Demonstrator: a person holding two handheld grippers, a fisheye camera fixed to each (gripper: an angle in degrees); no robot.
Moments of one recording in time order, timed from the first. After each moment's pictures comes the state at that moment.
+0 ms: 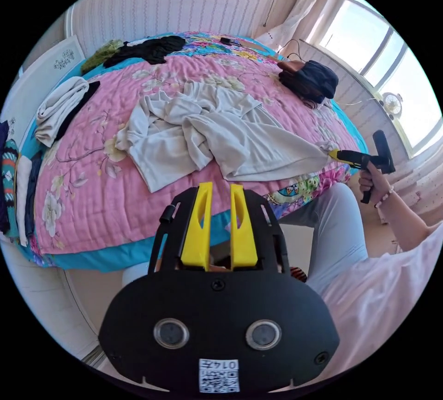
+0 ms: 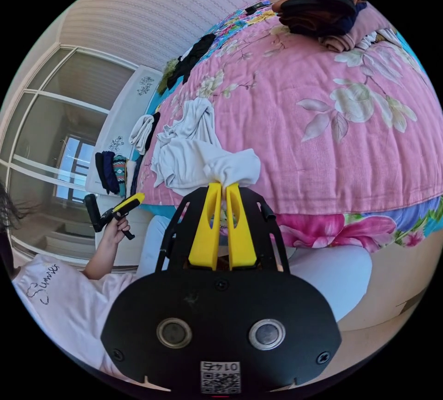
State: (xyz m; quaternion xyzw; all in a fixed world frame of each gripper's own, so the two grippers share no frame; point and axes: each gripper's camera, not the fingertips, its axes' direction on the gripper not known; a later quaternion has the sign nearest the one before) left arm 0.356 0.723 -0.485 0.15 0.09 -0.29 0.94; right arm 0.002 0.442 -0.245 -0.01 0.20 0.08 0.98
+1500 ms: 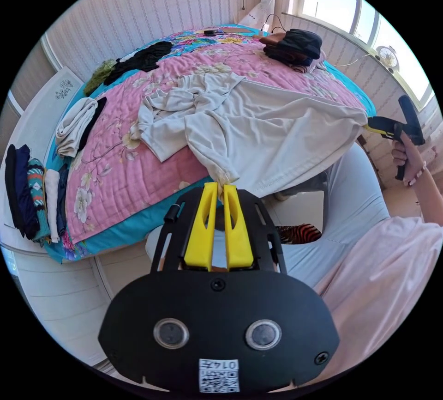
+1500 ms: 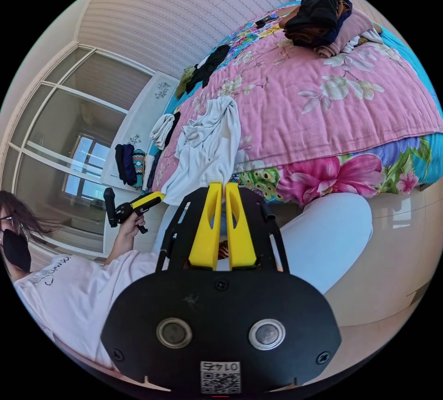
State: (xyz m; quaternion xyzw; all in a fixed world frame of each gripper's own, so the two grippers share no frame) left arm 0.465 0.791 -0.650 0.10 0.02 -0.23 0.97; right arm -0.102 0.558 -0.366 0.02 0.18 0.05 0.98
